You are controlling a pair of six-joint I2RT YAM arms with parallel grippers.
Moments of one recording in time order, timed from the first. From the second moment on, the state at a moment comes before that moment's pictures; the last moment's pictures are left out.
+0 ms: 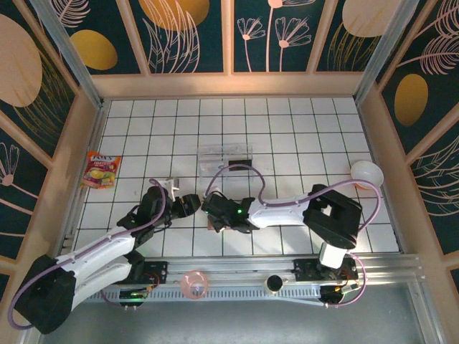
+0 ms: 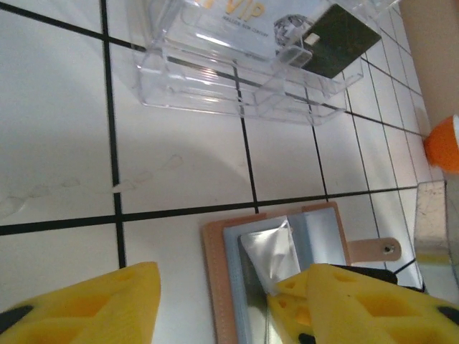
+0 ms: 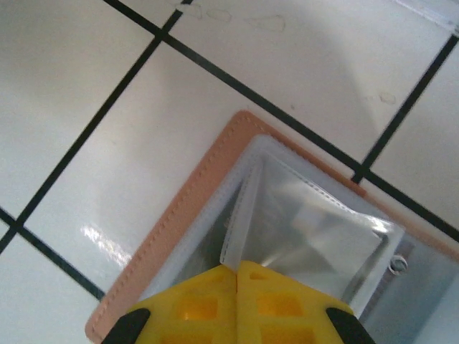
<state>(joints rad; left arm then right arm) -0.59 0.93 0.22 0.12 0.21 -0.81 1.21 1.72 0.91 -0.21 0.23 0.47</state>
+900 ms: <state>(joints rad) -0.81 1.37 0.37 0.36 0.27 -0.85 1.17 1.28 0.59 0.09 0.21 0.50</state>
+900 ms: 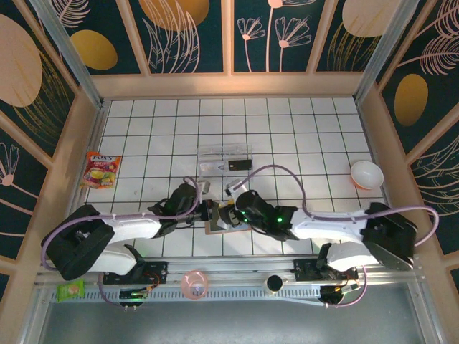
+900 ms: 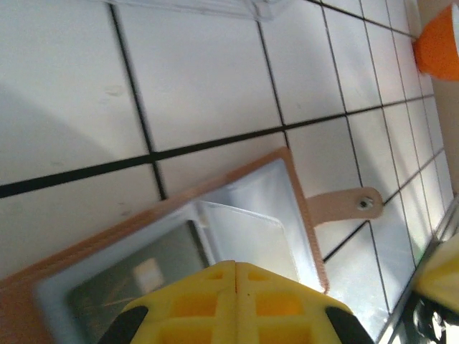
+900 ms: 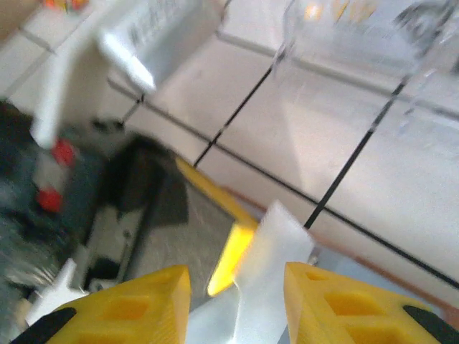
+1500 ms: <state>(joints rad) -0.99 1.62 0.64 0.25 0.34 -0.79 1.12 1.00 0.50 -0.07 0.38 0.63</state>
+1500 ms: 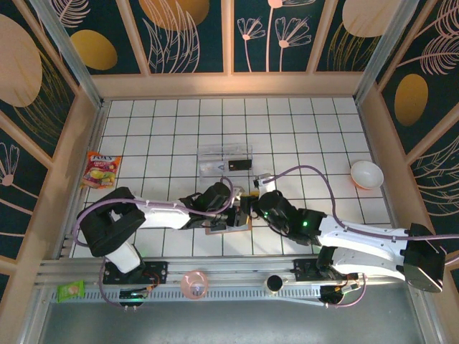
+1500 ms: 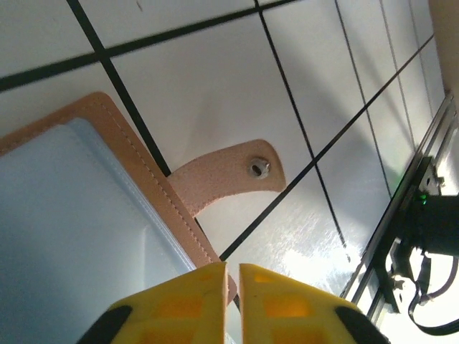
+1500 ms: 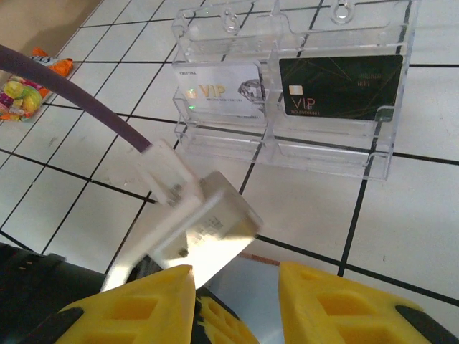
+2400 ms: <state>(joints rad) -0.83 1.31 0.33 0.19 0.13 -0.82 1.10 1.44 0.55 -0.06 0.05 0.74</state>
